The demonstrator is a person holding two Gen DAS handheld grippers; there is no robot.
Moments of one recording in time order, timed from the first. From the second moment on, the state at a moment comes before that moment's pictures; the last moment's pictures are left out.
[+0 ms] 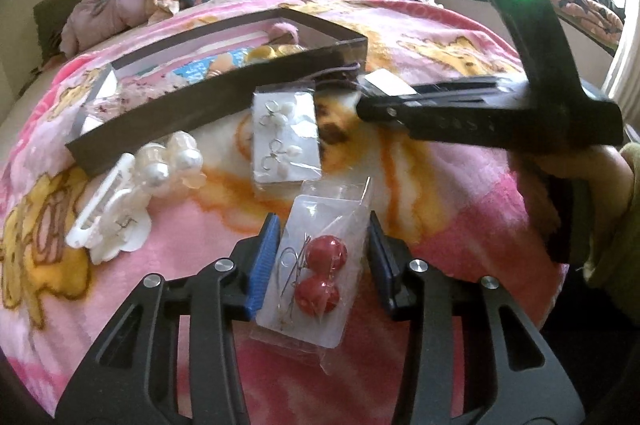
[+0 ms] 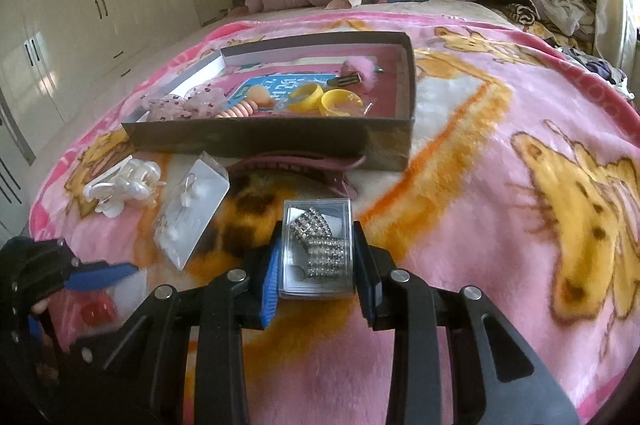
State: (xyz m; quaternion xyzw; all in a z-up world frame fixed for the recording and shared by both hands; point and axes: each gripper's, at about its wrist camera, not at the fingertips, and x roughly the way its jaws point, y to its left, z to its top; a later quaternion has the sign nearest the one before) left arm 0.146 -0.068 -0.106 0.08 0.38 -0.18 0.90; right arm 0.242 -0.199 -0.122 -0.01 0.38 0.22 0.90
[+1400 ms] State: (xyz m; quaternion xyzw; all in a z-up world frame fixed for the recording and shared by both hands) left arm 0.224 0.010 -0.023 0.01 0.31 -0.11 0.95; right arm 0.270 -0.162 -0.050 0.00 0.33 0.24 0.91
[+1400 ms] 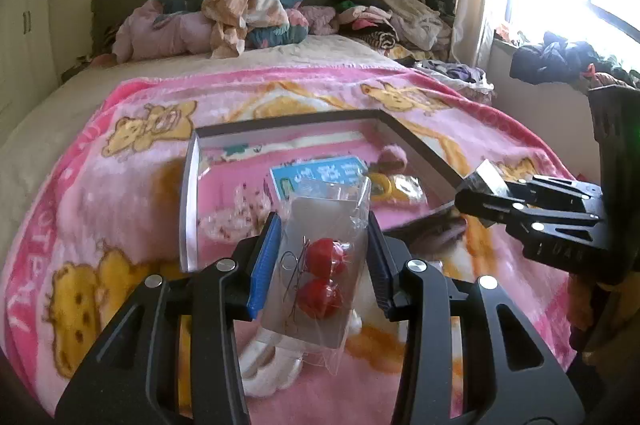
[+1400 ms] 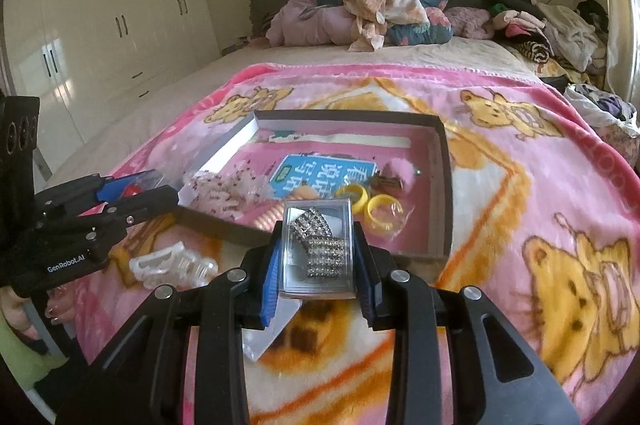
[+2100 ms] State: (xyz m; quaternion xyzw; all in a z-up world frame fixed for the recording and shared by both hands) left arm 0.303 -0.001 -0.021 0.02 0.34 -0.10 0.94; right arm 0.328 -0.186 -0.053 0.02 0.34 0.21 0.92
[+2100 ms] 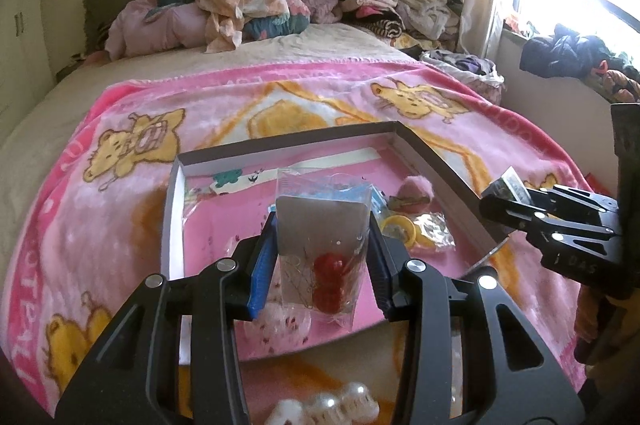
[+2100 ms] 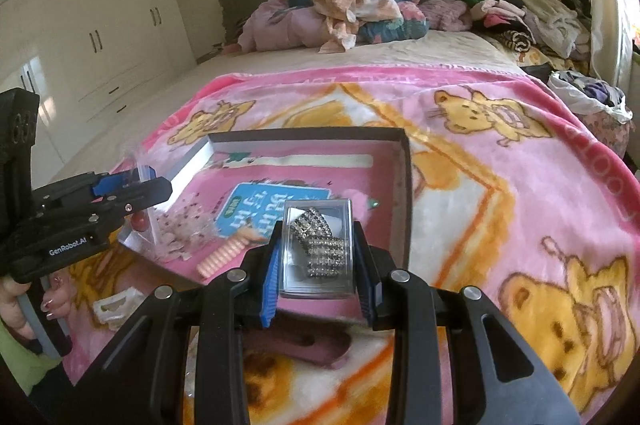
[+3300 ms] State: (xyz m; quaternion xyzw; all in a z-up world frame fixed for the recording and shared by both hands) left arm 0.370 -0.011 -0.080 0.03 0.43 -0.09 0.90; right arm 0.367 -0.169 -0.103 -0.02 0.38 0.18 0.91
